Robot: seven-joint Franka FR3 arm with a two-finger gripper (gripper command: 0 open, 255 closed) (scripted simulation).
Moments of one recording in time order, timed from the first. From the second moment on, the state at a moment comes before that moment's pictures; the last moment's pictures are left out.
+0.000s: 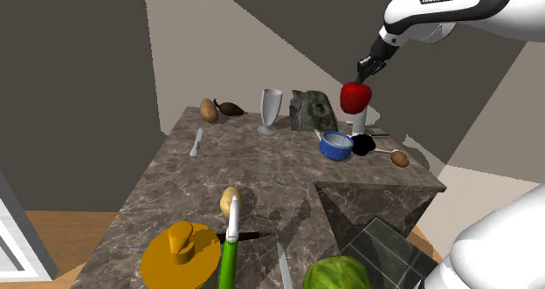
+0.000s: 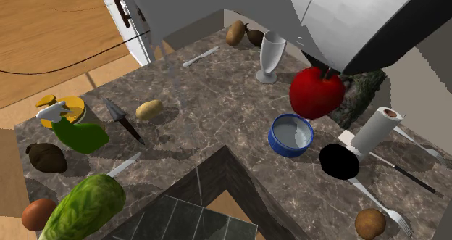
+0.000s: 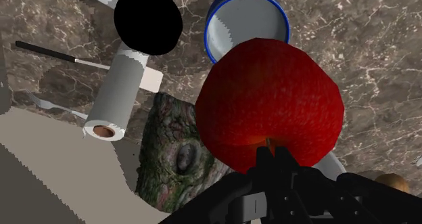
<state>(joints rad) -0.23 -0.22 -0.27 -1.93 0.02 2.13 -0.31</state>
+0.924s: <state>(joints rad) -0.23 -0.21 -0.27 -2.10 0.03 2.31 -0.33</state>
